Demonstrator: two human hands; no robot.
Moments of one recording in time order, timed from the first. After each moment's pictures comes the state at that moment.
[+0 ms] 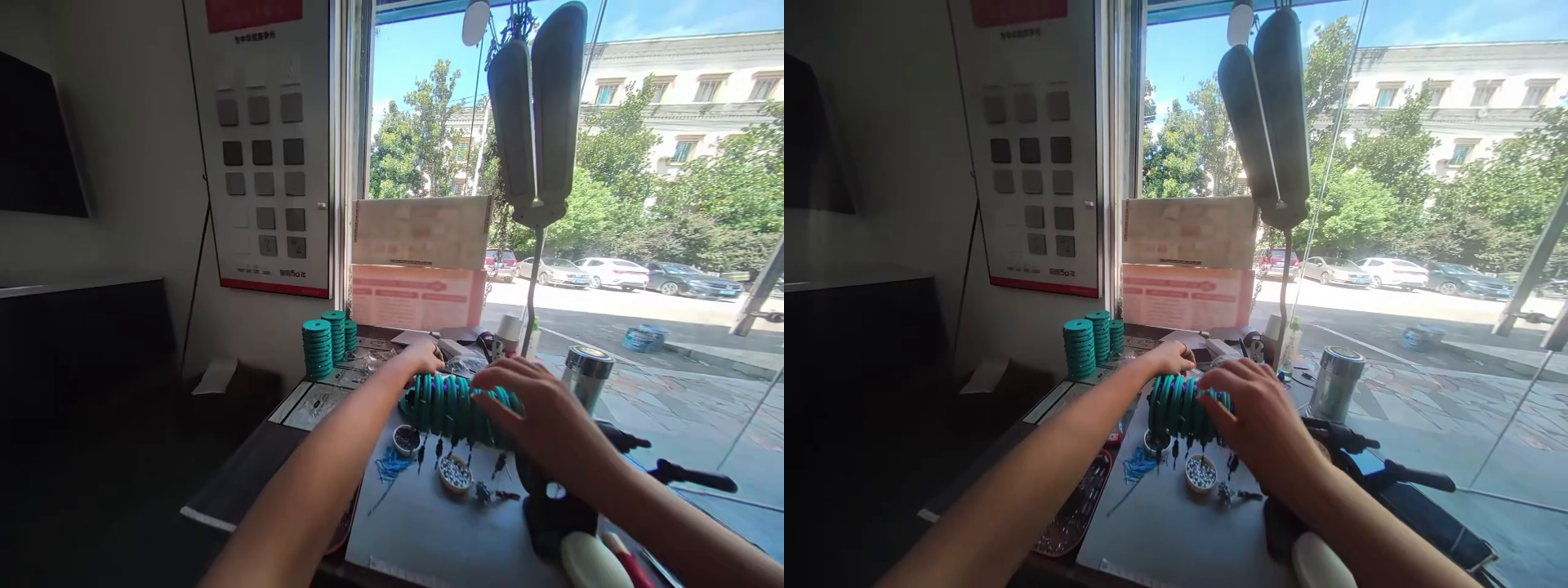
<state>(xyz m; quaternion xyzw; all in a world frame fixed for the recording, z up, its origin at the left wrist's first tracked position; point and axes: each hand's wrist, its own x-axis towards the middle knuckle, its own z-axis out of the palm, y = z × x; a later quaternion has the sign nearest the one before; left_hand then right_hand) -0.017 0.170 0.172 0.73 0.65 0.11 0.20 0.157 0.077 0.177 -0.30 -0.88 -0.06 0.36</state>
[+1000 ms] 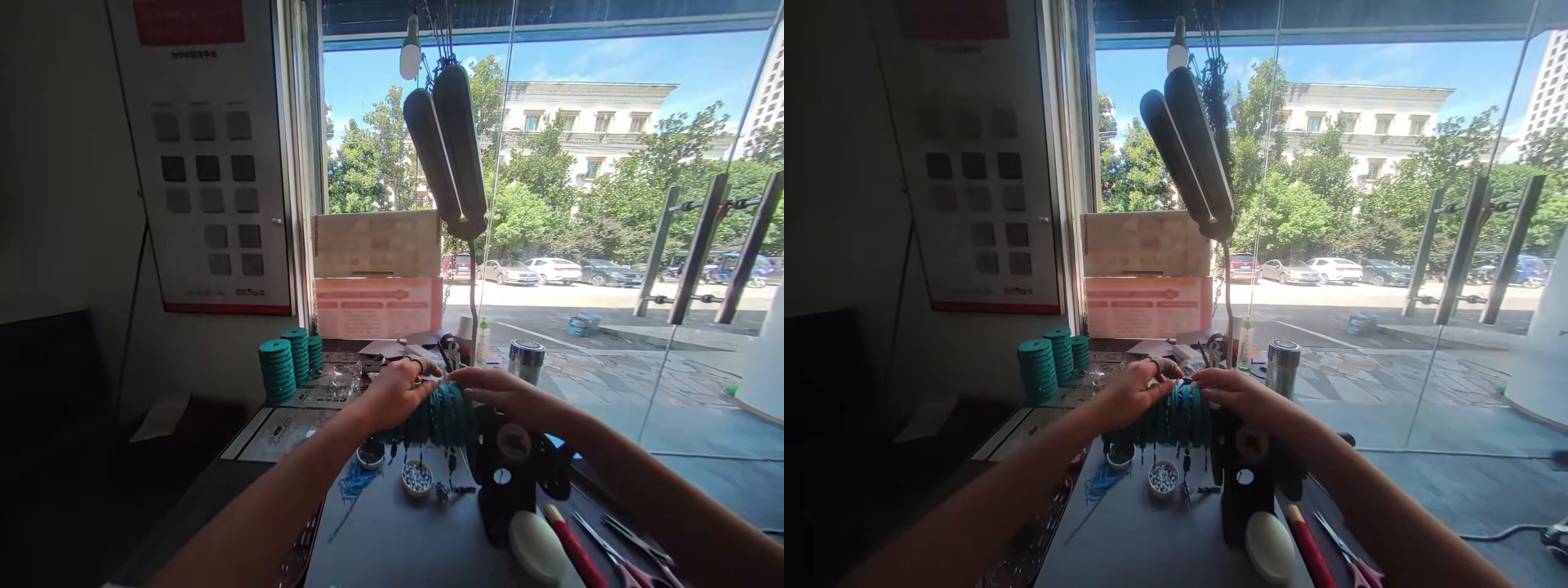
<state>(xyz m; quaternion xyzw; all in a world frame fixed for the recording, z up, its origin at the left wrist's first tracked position) 0.015 0.094 0.190 0.84 0.45 0.29 0.08 0.216 0.146 0.158 -0.26 -0.85 0.35 0.30</state>
